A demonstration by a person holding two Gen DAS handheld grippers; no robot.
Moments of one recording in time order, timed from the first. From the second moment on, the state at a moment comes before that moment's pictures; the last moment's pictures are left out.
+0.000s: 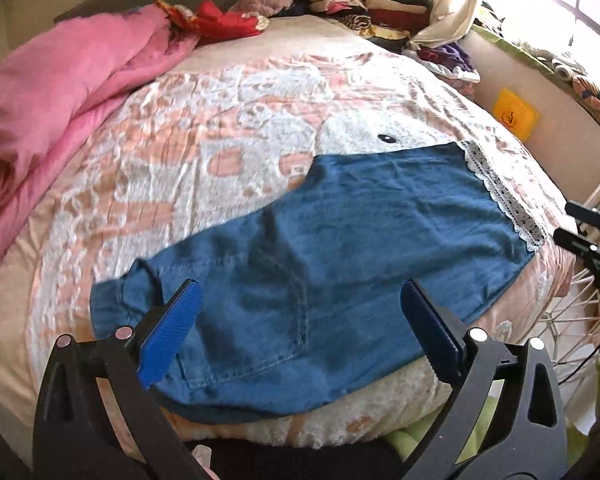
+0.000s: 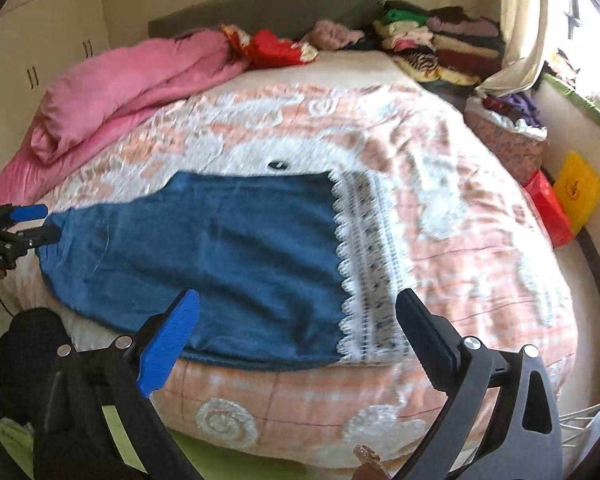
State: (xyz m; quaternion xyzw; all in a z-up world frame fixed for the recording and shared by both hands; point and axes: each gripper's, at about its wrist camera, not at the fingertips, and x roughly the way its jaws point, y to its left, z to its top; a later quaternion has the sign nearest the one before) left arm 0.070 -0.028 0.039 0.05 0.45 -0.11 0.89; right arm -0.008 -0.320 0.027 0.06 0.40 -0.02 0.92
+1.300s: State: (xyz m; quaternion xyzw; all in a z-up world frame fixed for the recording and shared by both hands) left arm 0.224 -0.219 0.021 0.16 0.45 -0.26 0.84; right arm -0.010 -0.400 -0.032 0.17 0.42 -0.03 0.89
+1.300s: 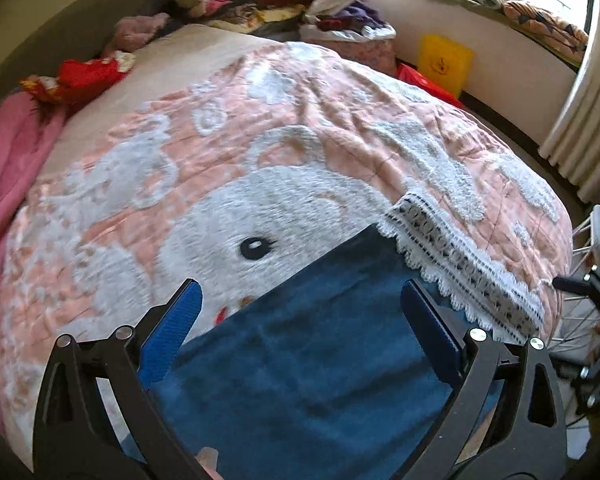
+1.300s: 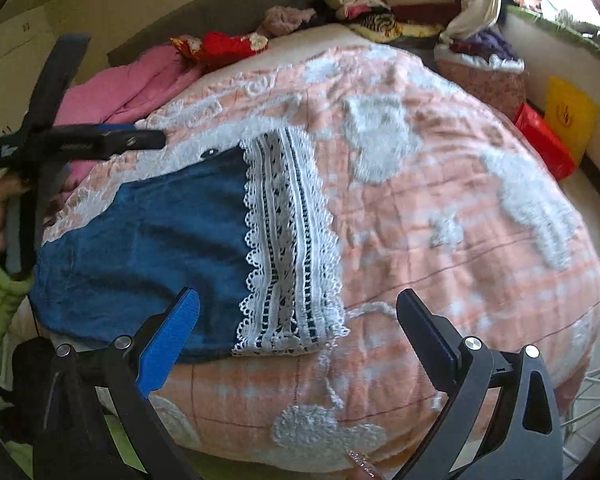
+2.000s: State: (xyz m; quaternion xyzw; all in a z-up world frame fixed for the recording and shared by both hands) left arm 0.264 -0.272 -0.050 0.12 0.50 -0.39 0.77; right arm 0.019 -0.405 -0.074 0.25 0.43 0.03 0.87
